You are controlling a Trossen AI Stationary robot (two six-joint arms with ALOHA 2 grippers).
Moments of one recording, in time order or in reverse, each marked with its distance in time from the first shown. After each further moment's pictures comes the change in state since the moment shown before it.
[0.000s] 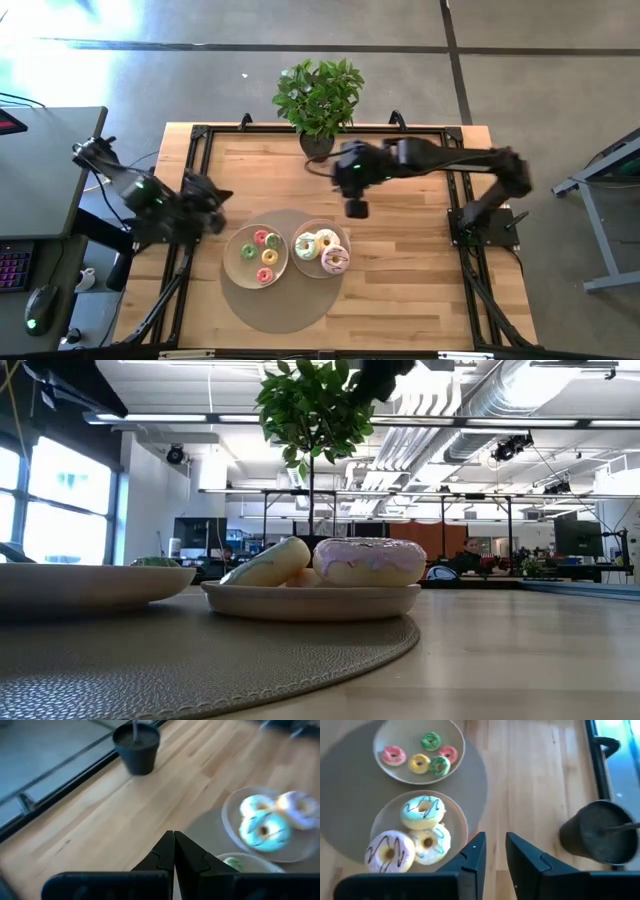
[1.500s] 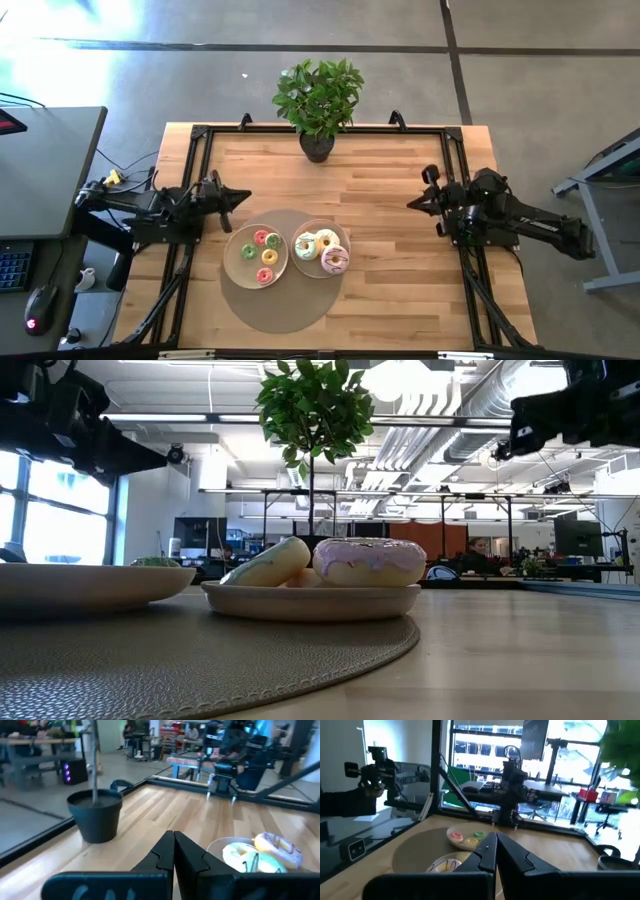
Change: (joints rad) left arm 0.435 -0.728 -0.826 1.163 0.362 0.961; right arm -0.318 -1.474 -1.550 1.043 -0.600 0.092
